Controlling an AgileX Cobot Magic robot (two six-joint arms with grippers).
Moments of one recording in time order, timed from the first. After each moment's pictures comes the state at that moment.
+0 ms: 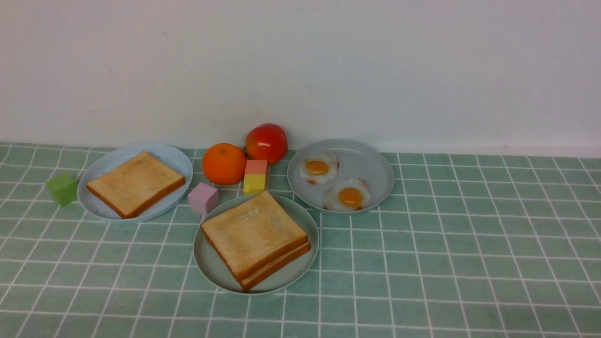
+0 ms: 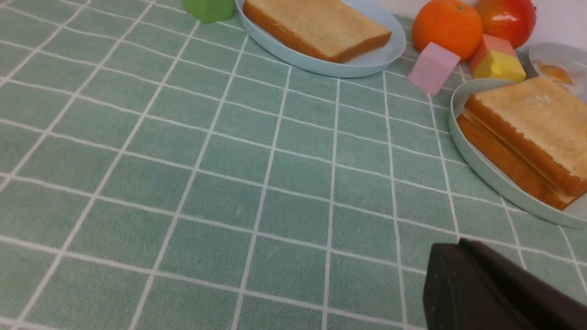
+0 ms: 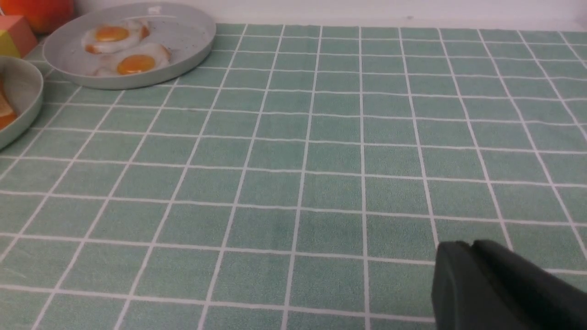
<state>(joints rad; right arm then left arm) 0.02 -0.01 0.02 0.05 0.38 -0.03 -0.03 -0.01 0.03 -0.03 0.37 -0.25</state>
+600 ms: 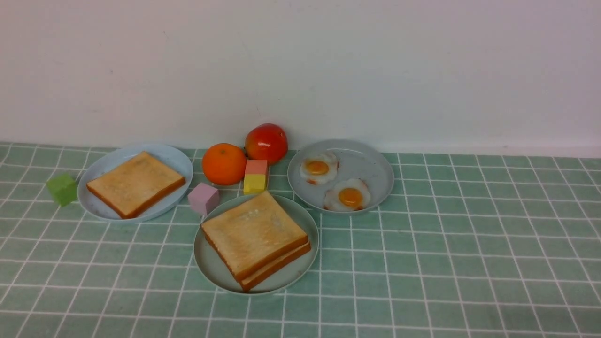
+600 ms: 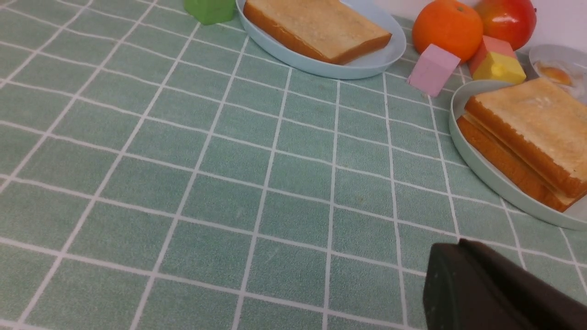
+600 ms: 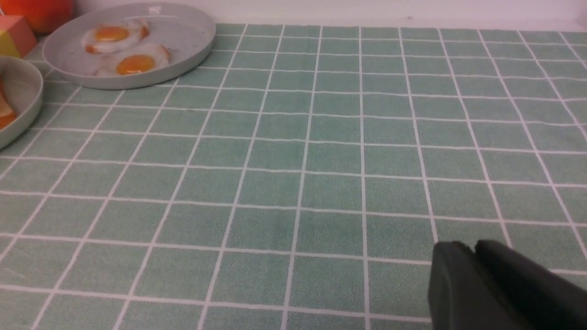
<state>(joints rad) 0.02 -0.01 0.02 0.05 0.38 -0.03 -0.03 -0.01 0.03 -0.03 0.37 -0.25</state>
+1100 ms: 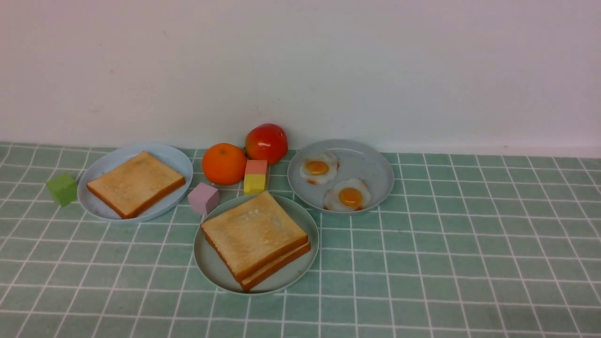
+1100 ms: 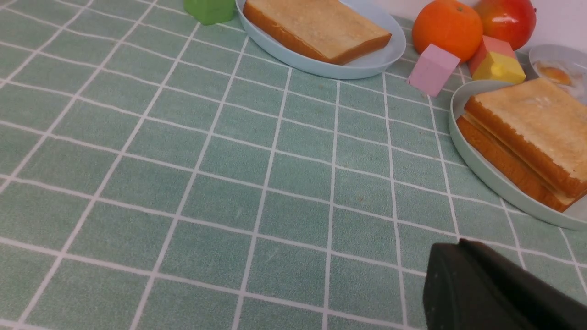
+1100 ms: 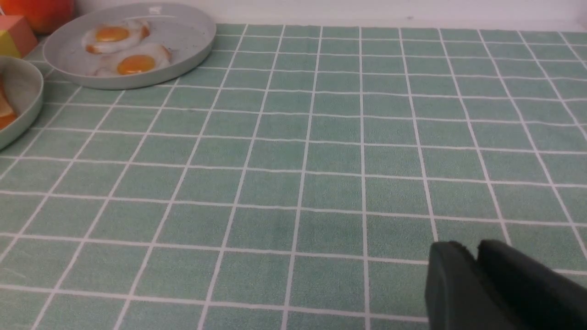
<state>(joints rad) 0.02 -0.01 0.02 0.05 0.38 -0.03 -0.03 -0.01 0.03 -0.03 0.37 -0.25</state>
